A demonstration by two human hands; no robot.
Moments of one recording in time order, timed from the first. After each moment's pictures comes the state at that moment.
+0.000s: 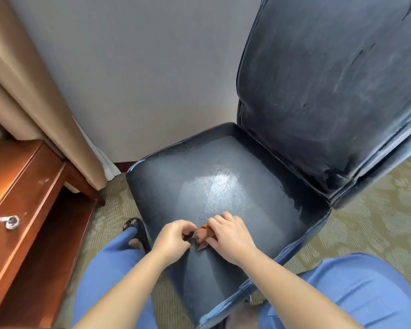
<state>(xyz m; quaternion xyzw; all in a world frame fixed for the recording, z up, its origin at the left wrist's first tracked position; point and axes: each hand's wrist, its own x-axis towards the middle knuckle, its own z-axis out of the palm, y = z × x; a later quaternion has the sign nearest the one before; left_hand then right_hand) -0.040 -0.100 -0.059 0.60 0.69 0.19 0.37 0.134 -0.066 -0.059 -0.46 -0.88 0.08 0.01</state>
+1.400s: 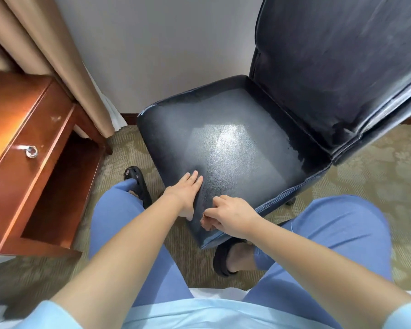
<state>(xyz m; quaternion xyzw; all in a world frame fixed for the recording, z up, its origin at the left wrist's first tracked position) -0.028 -0.141 -0.057 0.70 0.63 -0.21 0.25 0.149 -0.149 -0.064 -0.28 -0.96 0.08 0.04</state>
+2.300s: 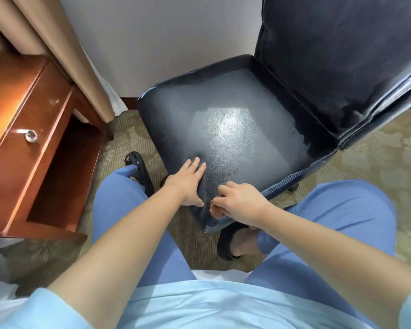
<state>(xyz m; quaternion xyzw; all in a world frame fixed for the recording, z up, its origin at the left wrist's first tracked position) -0.026 -0.153 -0.064 0.70 0.65 -0.17 0.24 0.161 -0.150 -0.063 -0.23 -0.97 0.01 0.02</state>
